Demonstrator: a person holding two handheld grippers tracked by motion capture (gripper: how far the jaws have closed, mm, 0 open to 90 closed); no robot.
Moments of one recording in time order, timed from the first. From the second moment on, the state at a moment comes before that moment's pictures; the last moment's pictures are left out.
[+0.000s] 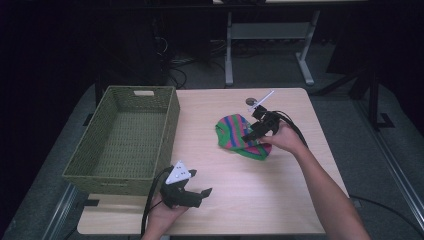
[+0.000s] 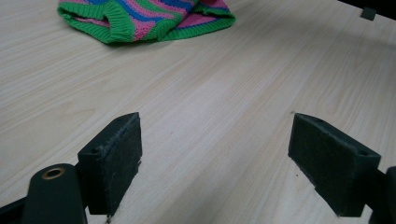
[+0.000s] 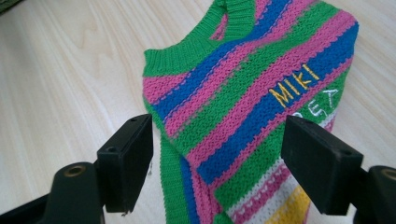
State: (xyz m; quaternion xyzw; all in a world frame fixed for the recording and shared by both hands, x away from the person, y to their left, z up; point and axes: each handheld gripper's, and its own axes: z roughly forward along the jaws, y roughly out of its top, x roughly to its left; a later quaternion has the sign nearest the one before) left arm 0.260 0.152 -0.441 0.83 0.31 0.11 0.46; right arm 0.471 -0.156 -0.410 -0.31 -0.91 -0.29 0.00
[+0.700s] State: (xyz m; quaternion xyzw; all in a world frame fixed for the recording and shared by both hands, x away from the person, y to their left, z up) left arm 0.263 0.154 -0.442 0.83 0.31 0.11 0.45; right arm 0.484 -0.134 -0.433 -0.34 -0.91 -0.25 -0.04
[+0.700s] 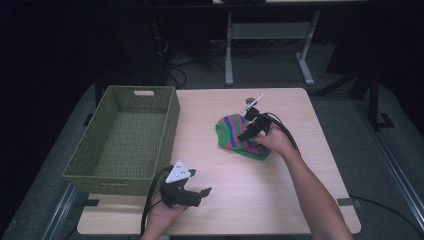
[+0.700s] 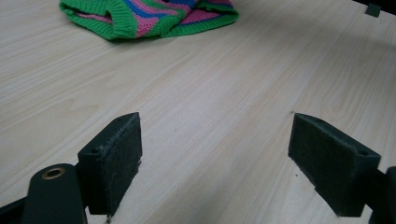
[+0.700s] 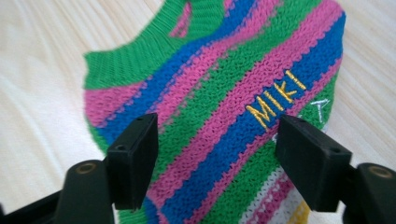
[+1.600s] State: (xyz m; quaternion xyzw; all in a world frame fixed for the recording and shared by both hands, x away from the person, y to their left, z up) left arm 0.264 0.155 -0.443 0.83 0.31 0.11 0.45; right arm 0.482 -0.120 -0.443 -0.35 -0.91 -0.20 -0.07
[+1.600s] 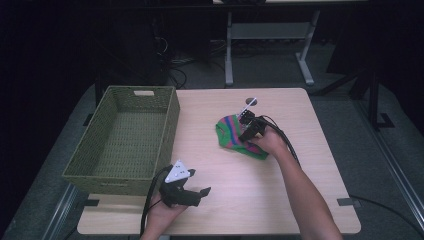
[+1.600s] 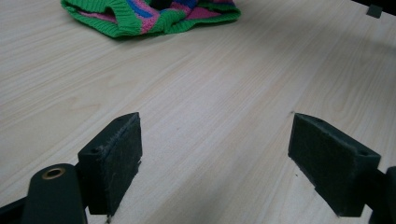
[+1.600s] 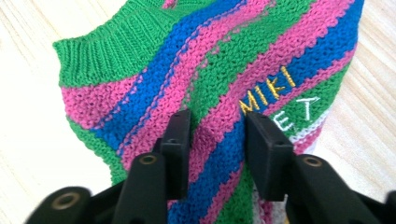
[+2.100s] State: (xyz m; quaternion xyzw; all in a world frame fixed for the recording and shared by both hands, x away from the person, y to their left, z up) left arm 0.264 0.154 -0.444 0.83 0.31 0.11 0.45; right arm 0.481 -0.124 -0.440 -0.36 -0.91 -0.21 -0.07
